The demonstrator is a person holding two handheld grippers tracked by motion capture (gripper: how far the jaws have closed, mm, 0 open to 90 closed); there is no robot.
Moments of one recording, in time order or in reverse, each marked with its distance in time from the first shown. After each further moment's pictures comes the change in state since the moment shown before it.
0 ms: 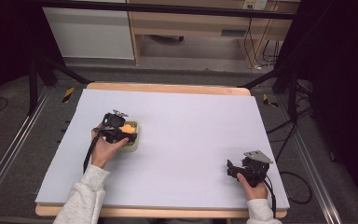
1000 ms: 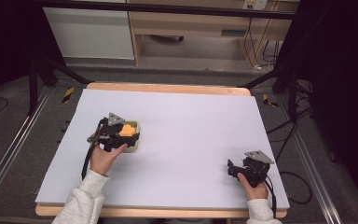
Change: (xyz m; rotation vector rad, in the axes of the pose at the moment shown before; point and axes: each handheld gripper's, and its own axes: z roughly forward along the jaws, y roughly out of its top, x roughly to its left) left arm -0.024 -0.020 -0.043 -0.239 -0.063 0.022; right arm -0.002 0.000 -0.001 -0.008 0.002 0.016
